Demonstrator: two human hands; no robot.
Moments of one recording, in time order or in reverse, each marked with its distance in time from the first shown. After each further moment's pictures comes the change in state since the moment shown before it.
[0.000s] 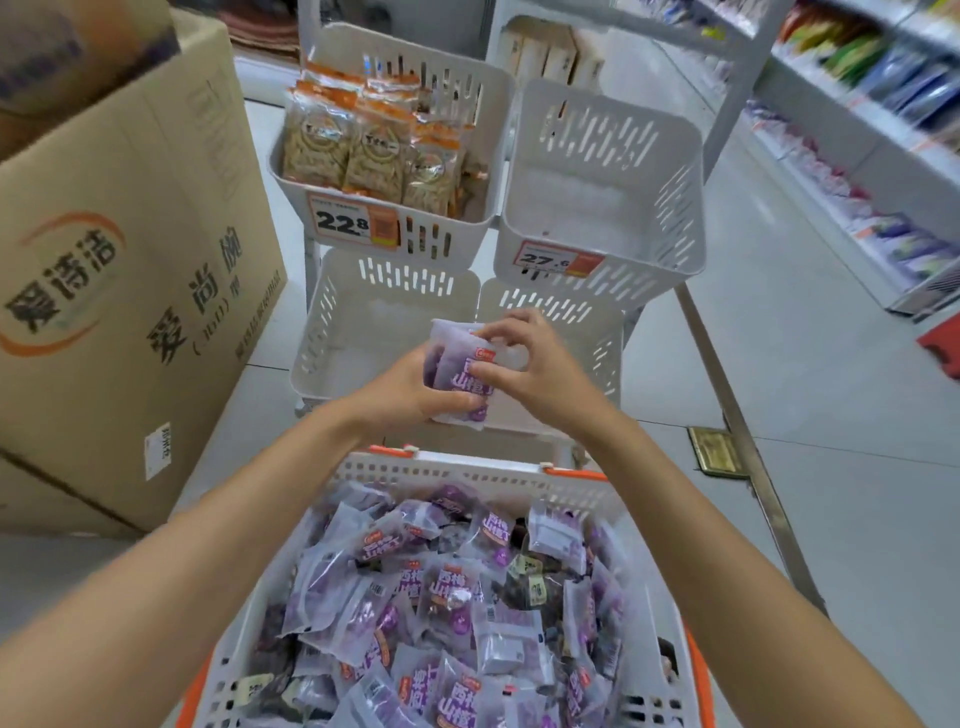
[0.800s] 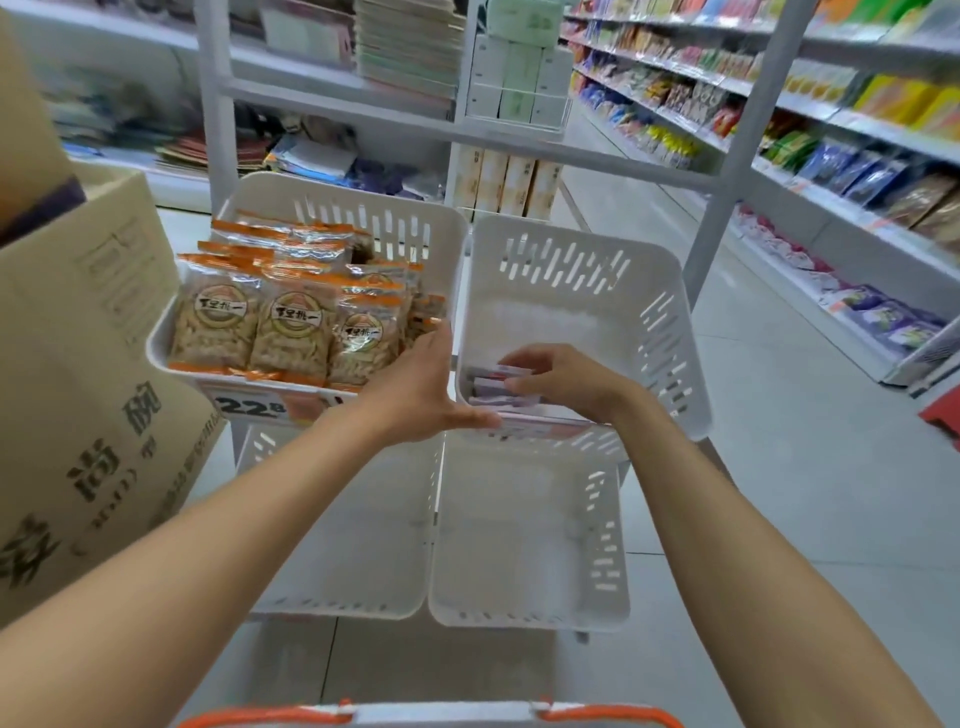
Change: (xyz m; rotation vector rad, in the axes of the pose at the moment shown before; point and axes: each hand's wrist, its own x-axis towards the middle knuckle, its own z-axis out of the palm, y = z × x) left_hand 0.212 0.064 -0.066 0.849 0.245 0.224; right_hand 0.208 0.106 -0.117 0.128 -0.145 0.221
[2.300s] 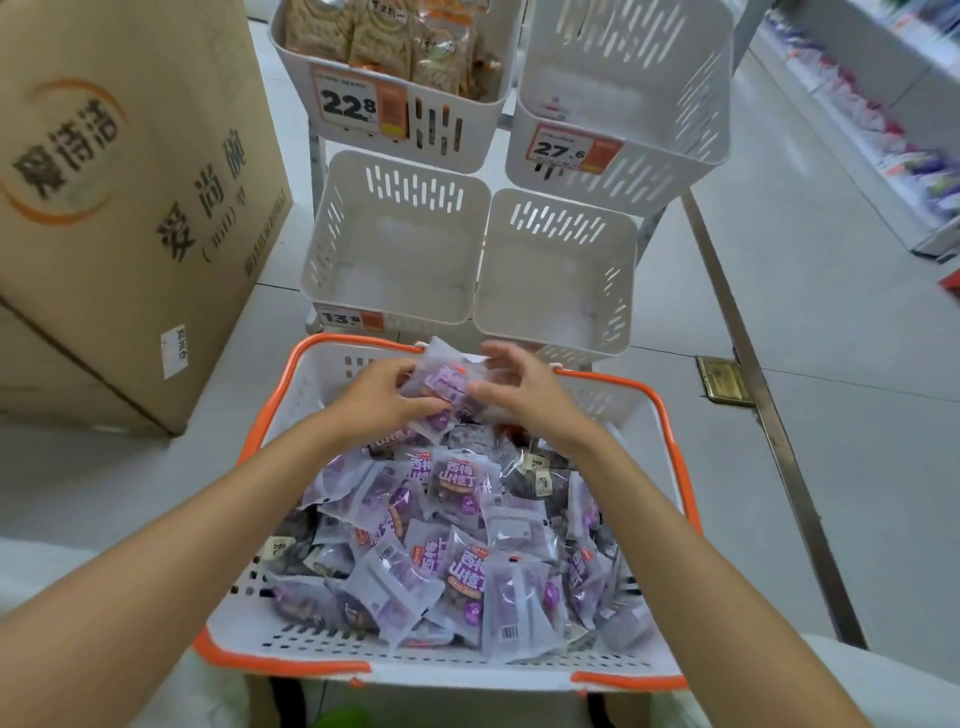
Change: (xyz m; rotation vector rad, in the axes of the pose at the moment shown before) left_hand -0.332 -0.013 0.106 -0.557 -0.118 -0.386; right_hand -0.263 0.066 0.250 0.219 -0.001 0.011
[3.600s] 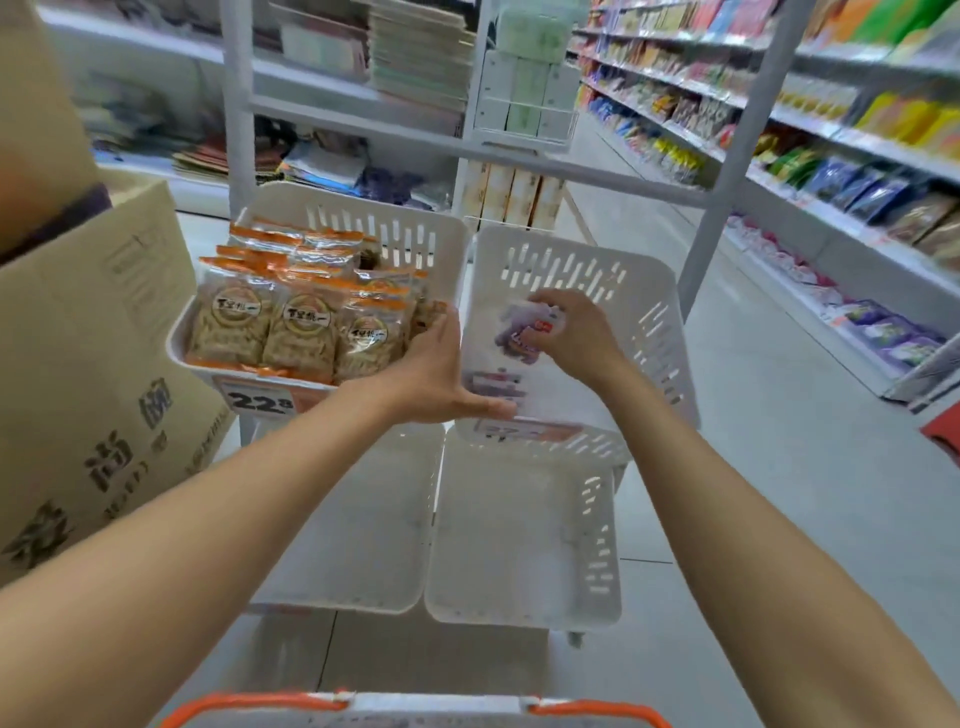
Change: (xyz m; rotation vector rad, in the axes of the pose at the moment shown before) left_hand 0.291 0.207 -0.086 0.527 0.098 0.355; right_hand 0.265 -0.163 -0.237 -0.534 0.449 -0.226
